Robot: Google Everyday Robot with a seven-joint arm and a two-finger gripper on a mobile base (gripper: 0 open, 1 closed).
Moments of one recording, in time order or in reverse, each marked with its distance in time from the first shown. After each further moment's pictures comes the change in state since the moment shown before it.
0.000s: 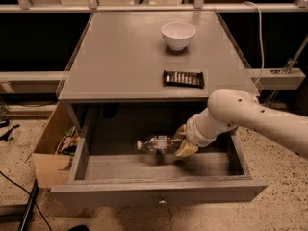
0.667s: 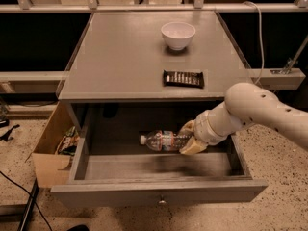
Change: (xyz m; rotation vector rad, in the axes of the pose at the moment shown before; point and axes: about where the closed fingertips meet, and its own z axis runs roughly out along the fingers) arm -0.008 0.007 -0.043 0.021 -0.082 0.007
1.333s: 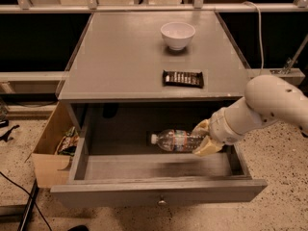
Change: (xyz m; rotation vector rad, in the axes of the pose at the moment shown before) arm 0.012 0.015 -0.044 -0.029 0.017 0.048
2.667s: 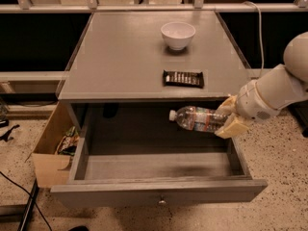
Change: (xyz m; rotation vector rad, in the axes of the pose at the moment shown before) arm 0.001 -0.013 -0.105 0.030 0.048 0.104
